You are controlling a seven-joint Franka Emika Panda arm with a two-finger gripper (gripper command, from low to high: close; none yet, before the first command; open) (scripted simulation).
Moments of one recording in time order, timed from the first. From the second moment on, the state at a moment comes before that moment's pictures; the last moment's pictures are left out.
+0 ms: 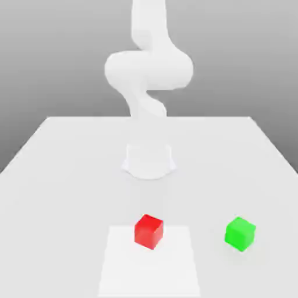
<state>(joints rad) -0.02 -0.73 0.02 -2.36 0.00 2.35 0.85</state>
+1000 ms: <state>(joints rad) -0.06 0.19 0.04 -2.85 -0.08 3.05 1.37</state>
